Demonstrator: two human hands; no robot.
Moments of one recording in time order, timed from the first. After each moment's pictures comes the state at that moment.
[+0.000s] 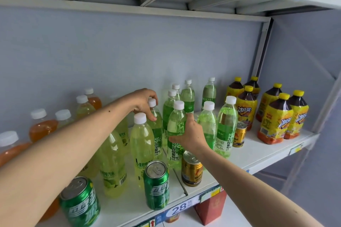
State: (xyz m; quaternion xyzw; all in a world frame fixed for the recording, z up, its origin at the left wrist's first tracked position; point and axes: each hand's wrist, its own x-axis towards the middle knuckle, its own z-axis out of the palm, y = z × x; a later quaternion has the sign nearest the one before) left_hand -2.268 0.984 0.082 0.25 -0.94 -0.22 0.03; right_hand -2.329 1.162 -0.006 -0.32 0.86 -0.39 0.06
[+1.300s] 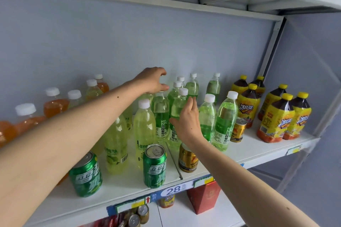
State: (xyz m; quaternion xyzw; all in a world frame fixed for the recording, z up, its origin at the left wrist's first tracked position) left_hand -2.258 1.016 0.102 0.23 -0.95 -0.11 0.17; right_hand -2.305 1.162 0.001 -0.36 0.85 -0.39 -0.01
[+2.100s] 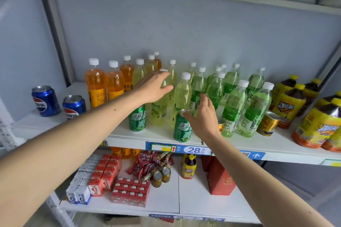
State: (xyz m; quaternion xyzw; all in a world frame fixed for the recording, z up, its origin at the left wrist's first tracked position) left_hand -2.084 1.114 0.050 0.35 -0.90 -0.11 0.24; right_hand -2.226 1.231 -0.016 -0.50 0.79 -0.35 0.00
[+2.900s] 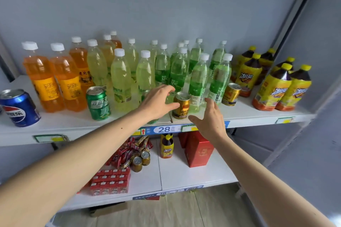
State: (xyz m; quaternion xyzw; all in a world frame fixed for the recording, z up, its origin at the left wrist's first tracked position) left_hand -2.177 1.191 -0.033 0.26 -0.92 -0.21 0.22; right_hand -2.304 1.327 -0.070 -0.40 0.86 -0.32 -0.01
